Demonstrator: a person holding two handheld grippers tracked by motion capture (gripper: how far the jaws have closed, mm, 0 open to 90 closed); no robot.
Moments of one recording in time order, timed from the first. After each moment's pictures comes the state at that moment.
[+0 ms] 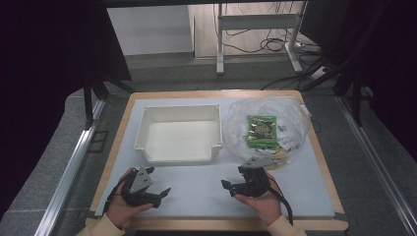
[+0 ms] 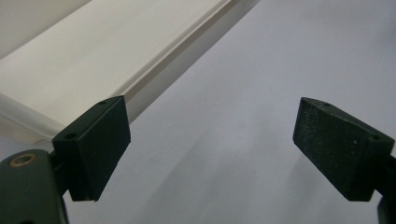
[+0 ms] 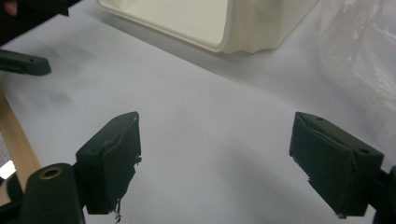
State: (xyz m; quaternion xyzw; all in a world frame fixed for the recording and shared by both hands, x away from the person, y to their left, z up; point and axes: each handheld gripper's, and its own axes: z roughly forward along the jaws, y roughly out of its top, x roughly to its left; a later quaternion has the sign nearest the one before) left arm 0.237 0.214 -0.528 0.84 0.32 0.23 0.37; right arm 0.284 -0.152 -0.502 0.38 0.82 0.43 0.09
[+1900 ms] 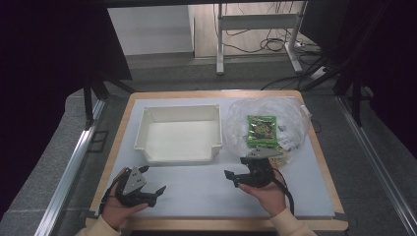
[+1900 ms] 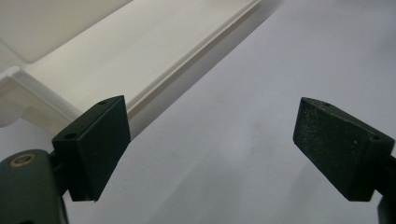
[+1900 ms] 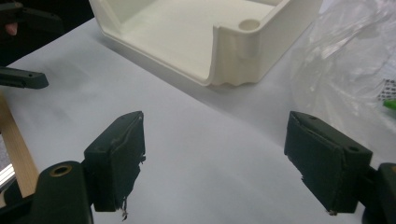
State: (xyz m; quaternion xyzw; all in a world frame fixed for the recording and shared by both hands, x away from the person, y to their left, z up) left arm 0.231 0.226 -0.524 0.82 0.33 0.25 0.39; right arm 0.299 -0.160 -0.476 0.36 0.81 0.44 0.10
